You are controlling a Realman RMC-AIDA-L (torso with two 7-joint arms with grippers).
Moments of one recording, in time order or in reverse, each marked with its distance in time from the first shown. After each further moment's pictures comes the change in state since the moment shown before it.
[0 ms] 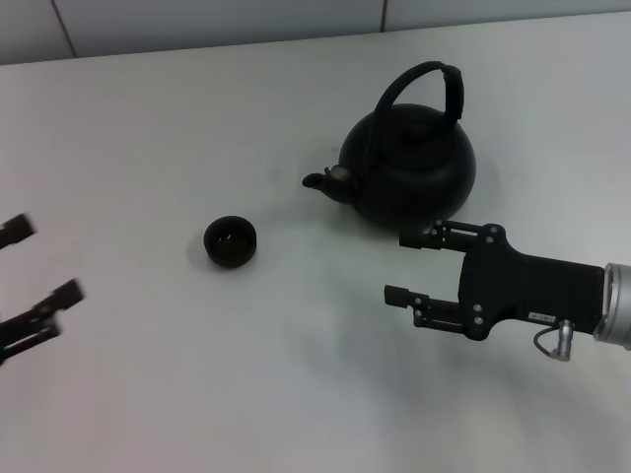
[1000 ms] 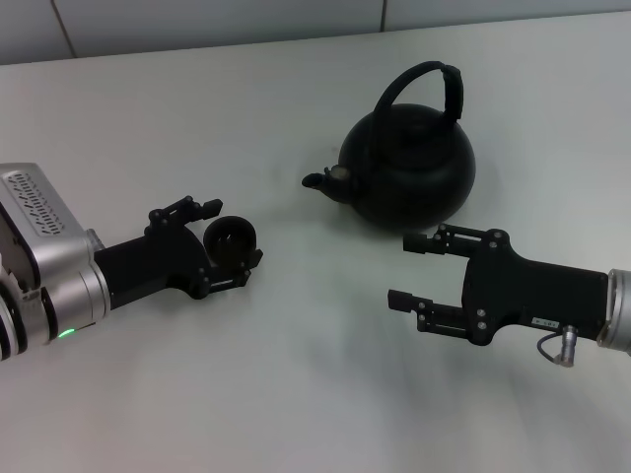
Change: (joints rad) left arm -0.401 -0.103 0.156 -0.327 0.041 -0.673 0.129; right arm -0.013 0.001 0.000 -0.002 -0.001 0.000 0.001
